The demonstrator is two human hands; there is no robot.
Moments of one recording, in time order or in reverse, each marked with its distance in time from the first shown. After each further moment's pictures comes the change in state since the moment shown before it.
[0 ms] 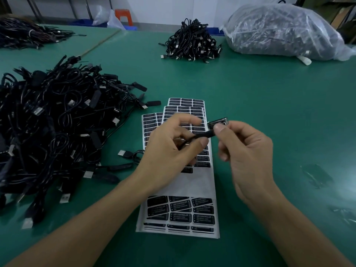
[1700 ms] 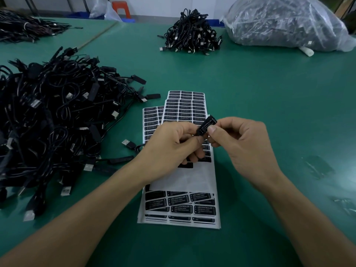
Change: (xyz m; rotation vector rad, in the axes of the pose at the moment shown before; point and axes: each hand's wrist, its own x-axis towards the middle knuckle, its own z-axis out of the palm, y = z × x) left_hand 0.003 -0.002 -0.005 0.111 -0.220 -0.221; right_hand 0.011 0.006 -0.017 -0.454 -0.172 -0.049
